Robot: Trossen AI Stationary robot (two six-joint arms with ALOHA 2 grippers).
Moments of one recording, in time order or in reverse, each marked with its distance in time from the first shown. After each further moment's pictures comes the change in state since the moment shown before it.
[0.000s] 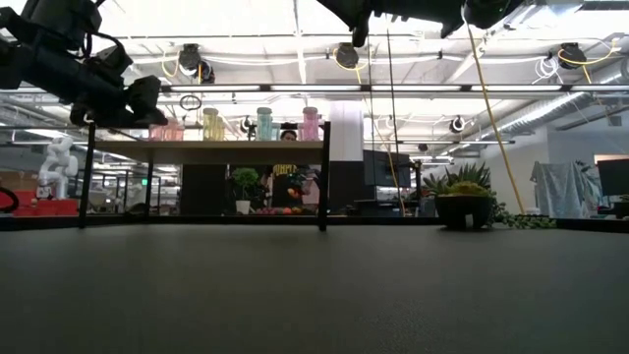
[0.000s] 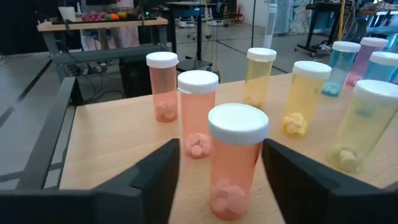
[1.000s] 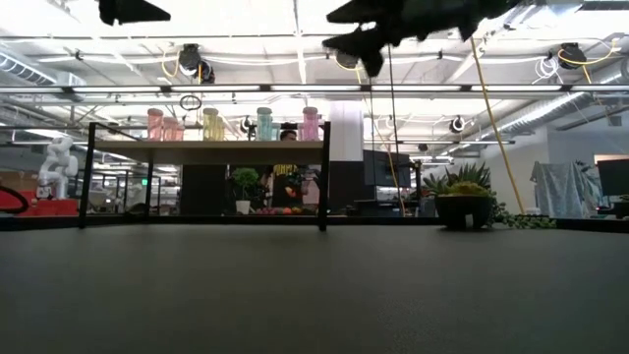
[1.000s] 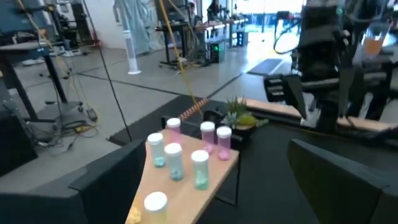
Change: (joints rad) left arm -0.377 0.059 0.558 -0.390 0.207 0.166; right arm 0.037 -0.019 0.000 -0.446 -0.020 -0.195
